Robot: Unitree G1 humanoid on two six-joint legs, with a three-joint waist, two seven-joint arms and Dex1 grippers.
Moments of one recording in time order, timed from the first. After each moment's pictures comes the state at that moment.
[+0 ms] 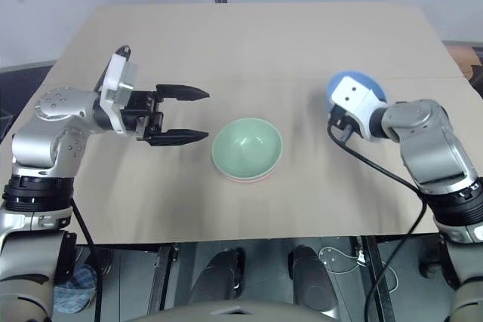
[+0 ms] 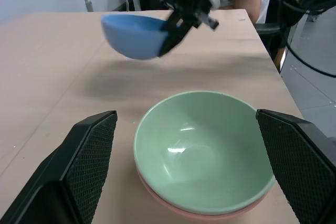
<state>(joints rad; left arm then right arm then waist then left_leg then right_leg) -0.63 0.78 0.05 0.02 -0.55 0.38 -1.40 -0.70 -0.72 0.10 -0.35 0.11 1.00 0.91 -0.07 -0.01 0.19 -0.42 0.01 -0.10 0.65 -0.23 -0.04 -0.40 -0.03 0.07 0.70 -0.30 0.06</state>
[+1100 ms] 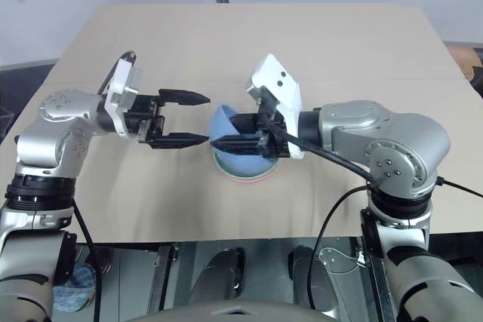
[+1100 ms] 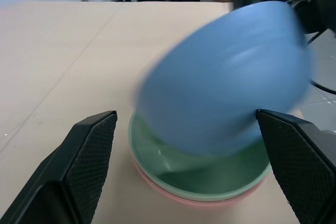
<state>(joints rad) -0.63 0.78 0.03 0.07 -0.53 0.36 -1.43 -0.83 -0.34 -0.02 -0.62 0.81 1.48 0.63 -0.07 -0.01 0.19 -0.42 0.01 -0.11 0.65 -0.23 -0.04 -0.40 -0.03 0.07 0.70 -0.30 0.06</state>
